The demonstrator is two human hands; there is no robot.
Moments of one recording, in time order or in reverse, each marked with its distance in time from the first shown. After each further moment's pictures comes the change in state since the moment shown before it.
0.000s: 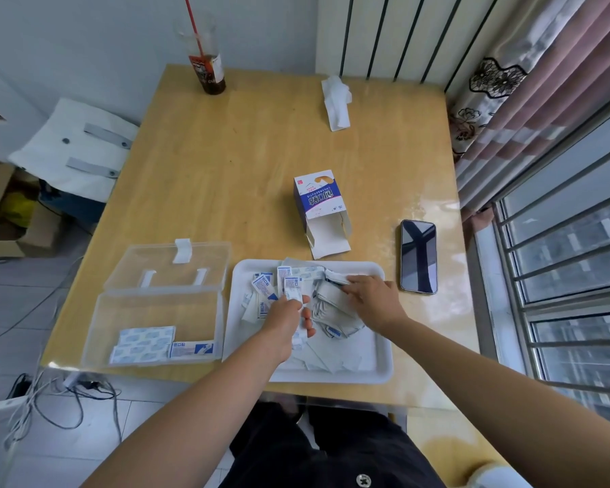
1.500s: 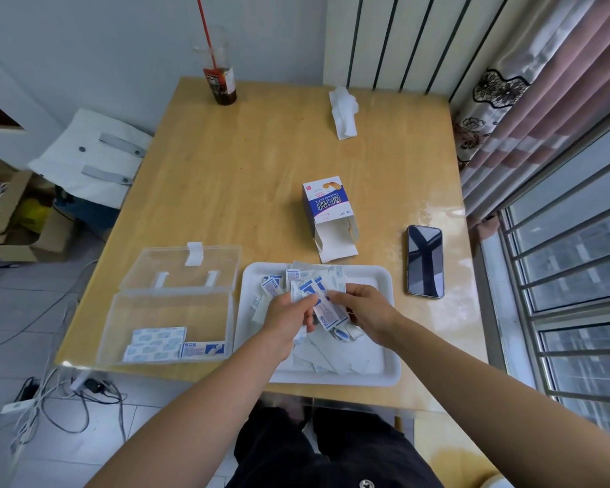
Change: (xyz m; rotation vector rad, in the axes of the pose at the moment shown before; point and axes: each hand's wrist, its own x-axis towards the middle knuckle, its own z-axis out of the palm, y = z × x) left_hand -0.007 0.005 -0.013 0.135 -0.066 0.286; right_hand -0.017 -0.042 -0.012 1.381 -0.249 0.241
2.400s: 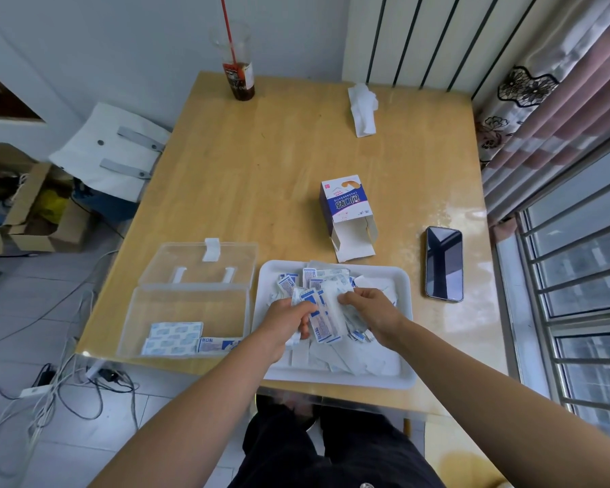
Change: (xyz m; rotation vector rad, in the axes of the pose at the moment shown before) left_hand 0.003 0.002 -0.035 0.081 -0.018 -0.136; right_hand 0.016 0.008 0.015 -0.102 0.092 0.059
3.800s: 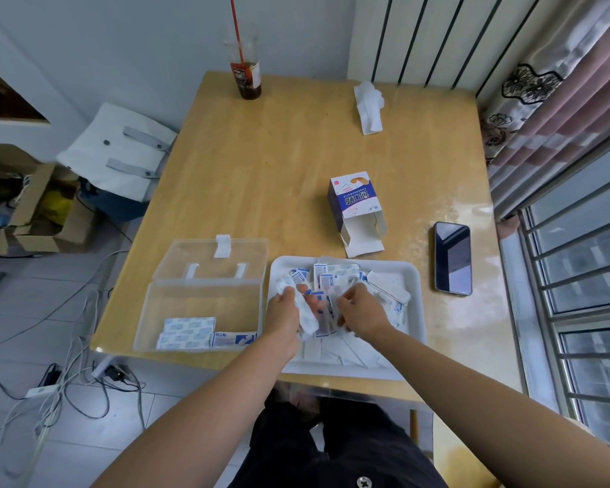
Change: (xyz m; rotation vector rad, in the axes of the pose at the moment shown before) left_hand -0.004 -0.001 -0.006 -0.367 0.165 -0.040; right_hand -0.011 0.003 0.045 -0.555 0.224 -0.059
